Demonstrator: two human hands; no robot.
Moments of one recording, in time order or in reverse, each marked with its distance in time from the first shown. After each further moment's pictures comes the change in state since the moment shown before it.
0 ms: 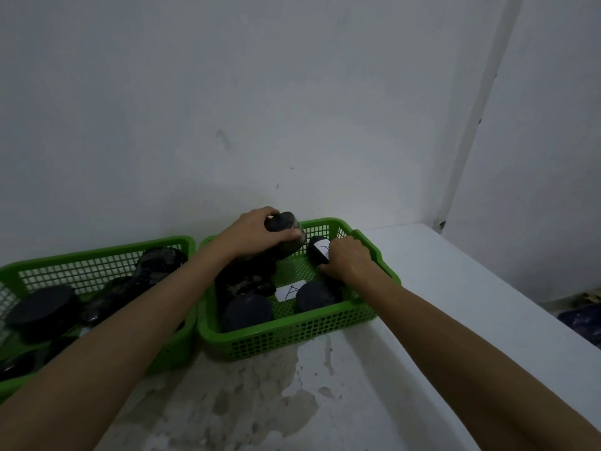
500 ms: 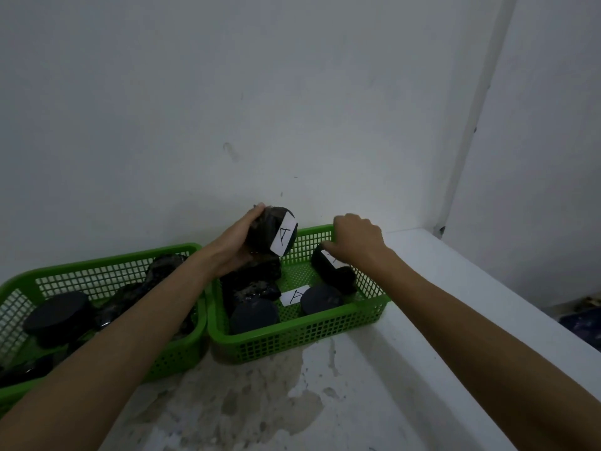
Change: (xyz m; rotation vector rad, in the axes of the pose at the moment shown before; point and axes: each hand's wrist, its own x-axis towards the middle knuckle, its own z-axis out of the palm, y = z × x) left_hand -0.014 -0.010 -0.012 -1.002 -0.092 -0.287; right_hand -0.014 -0.001 -0.054 0.024 0.197 -0.067
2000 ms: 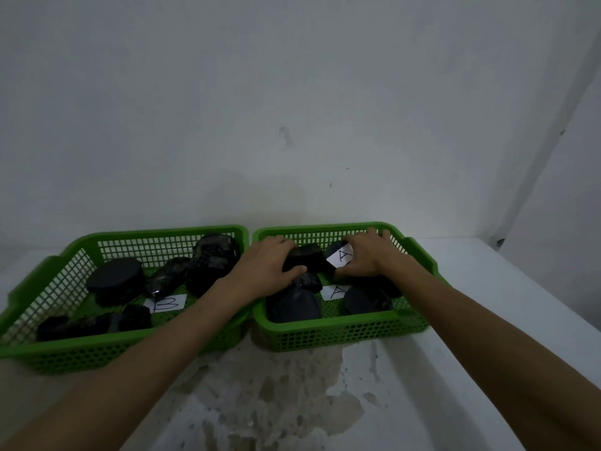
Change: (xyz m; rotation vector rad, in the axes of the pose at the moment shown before) left_hand -0.032 -0.059 -0.043 1.520 0.228 0.459; right_hand 0.039 -0.027 0.067 -0.133 -0.285 -0.283
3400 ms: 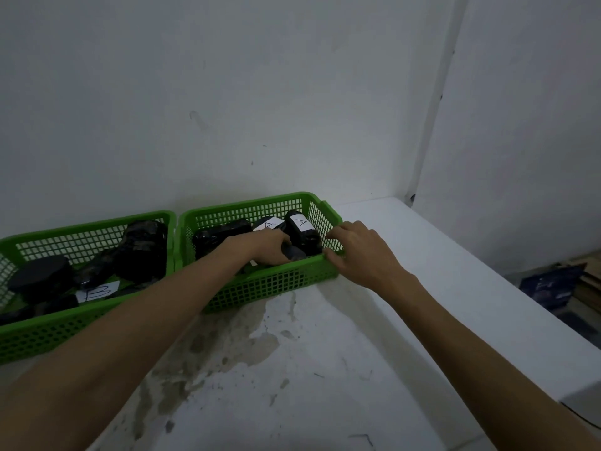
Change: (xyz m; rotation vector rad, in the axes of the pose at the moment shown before) left_hand 0.047 0.135 0.012 -0.058 -0.623 0.013; right_hand -0.188 0.056 0.008 0.241 0.393 0.063
